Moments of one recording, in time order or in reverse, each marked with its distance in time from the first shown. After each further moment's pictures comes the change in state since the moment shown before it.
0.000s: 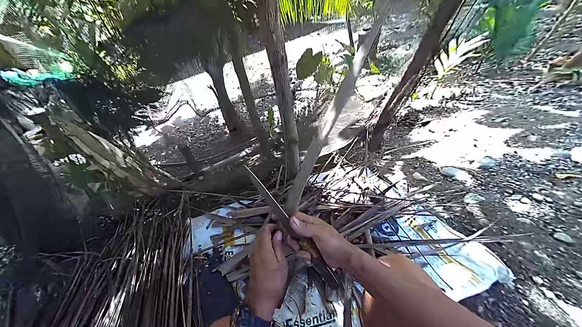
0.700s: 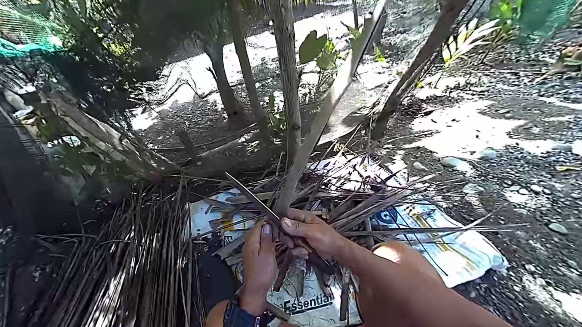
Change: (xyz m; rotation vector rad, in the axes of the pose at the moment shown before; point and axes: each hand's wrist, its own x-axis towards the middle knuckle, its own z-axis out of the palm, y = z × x) left_hand -0.007 -0.019 -0.012 -0.447 0.022 -0.273; right_hand 0.014 0.015 0.010 -0.035 -0.147 -0.049
